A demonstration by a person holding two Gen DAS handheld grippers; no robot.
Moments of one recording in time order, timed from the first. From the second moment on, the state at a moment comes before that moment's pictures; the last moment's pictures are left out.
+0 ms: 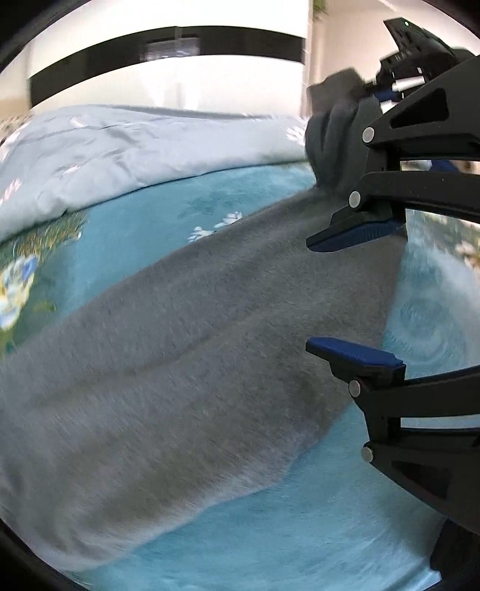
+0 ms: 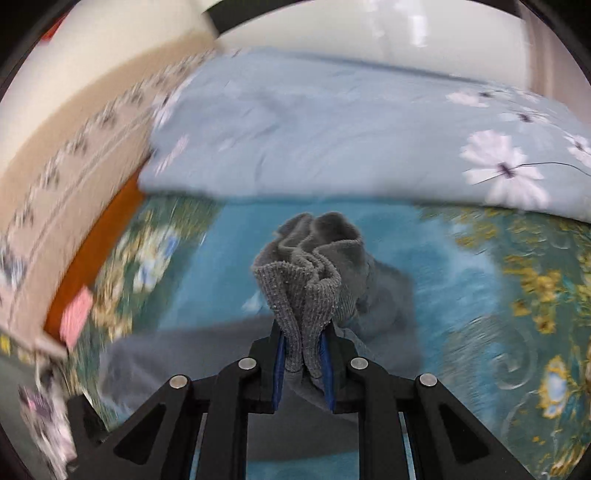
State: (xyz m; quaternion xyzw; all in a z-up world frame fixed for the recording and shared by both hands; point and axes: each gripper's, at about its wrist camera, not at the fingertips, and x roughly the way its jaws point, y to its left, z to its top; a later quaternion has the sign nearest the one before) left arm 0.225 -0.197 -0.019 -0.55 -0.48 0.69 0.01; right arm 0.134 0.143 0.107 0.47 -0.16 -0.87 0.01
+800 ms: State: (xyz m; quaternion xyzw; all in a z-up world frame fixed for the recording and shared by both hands) left arm 0.247 -0.209 -0.022 -0.50 -0.54 0.67 -0.03; right arm 0.156 0.060 0.016 0.58 -0.14 -0.78 0.18
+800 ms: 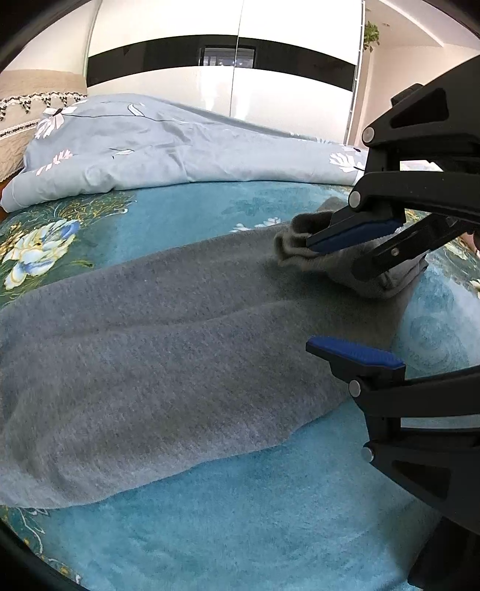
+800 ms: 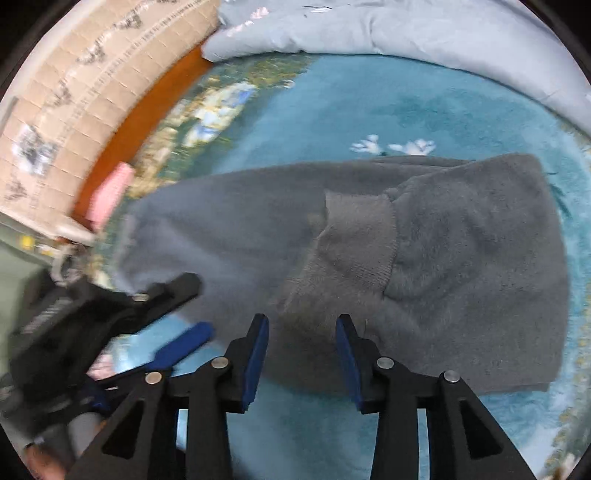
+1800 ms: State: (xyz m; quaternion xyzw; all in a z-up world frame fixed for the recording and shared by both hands) left arm 0.175 -0.105 -0.037 -0.59 -0.34 0.73 0.07; right arm 0.198 0.260 -0.009 0.54 -0.35 -0.76 0.05
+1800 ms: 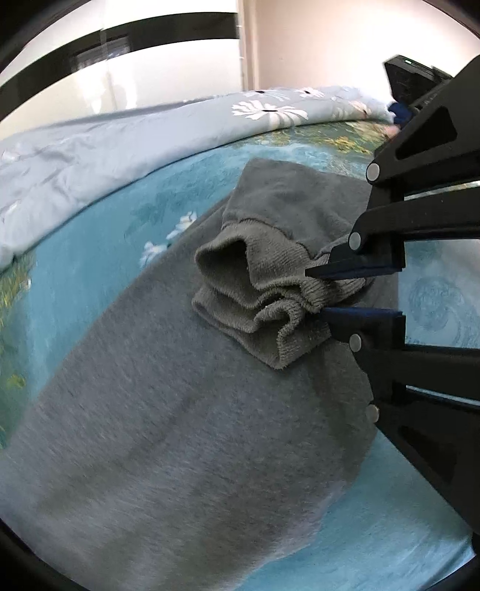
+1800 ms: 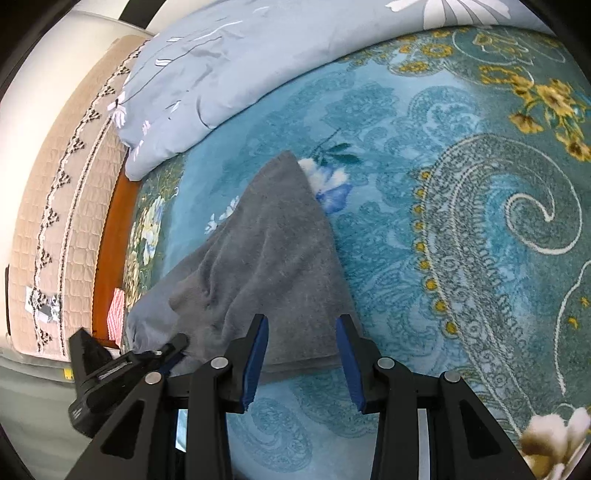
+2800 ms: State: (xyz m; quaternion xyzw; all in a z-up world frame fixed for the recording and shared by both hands) left arm 0.173 -0.097 -0.030 -0.56 -0.39 0.73 0.05; right arm 0.198 0.254 -0.030 0.57 -0.35 -0.74 0.04
